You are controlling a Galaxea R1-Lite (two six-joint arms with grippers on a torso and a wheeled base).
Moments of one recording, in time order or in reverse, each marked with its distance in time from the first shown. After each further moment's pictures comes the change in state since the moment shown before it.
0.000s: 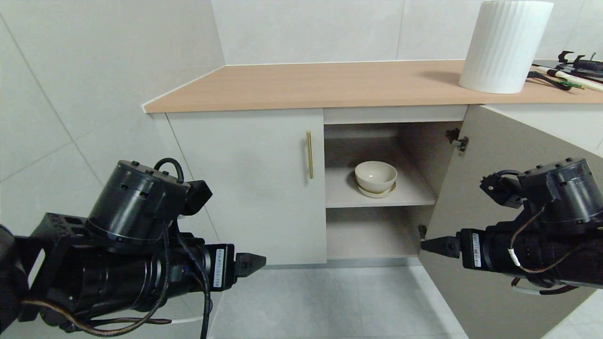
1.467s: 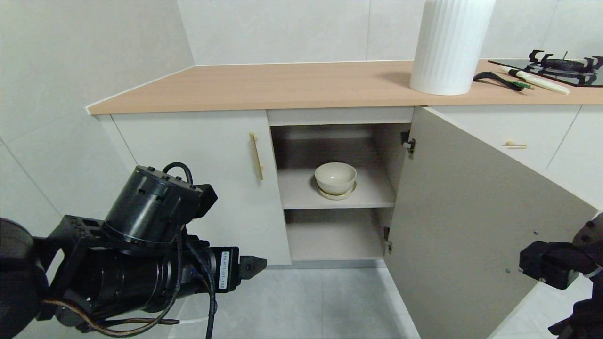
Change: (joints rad) left arm -0.008 0.030 0.000 -0.001 0.044 0.000; right arm 0.154 -0.215 -0.079 0.763 -0.059 -0.299
